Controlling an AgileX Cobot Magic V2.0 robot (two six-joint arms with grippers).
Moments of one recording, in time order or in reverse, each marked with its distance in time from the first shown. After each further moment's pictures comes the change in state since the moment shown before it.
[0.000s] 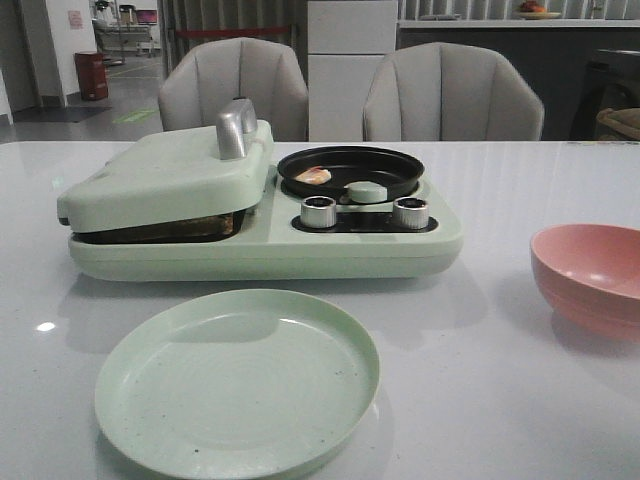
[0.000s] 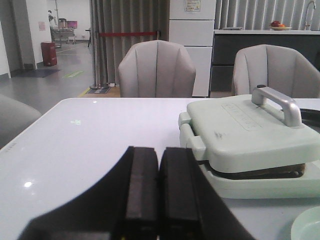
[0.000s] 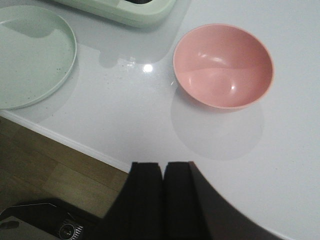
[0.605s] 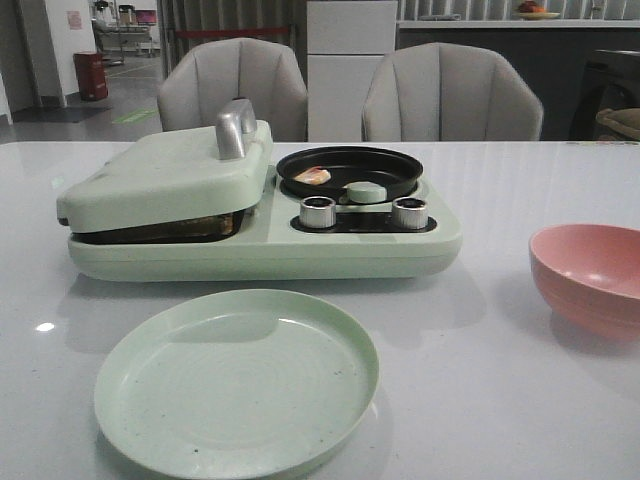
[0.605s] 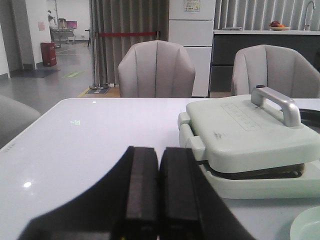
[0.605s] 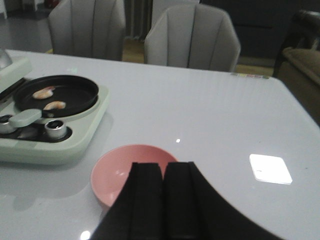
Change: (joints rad) left arm 0.000 0.000 0.000 0.000 0.000 0.000; right arm -0.283 -0.489 0.442 0.000 -0.612 0.000
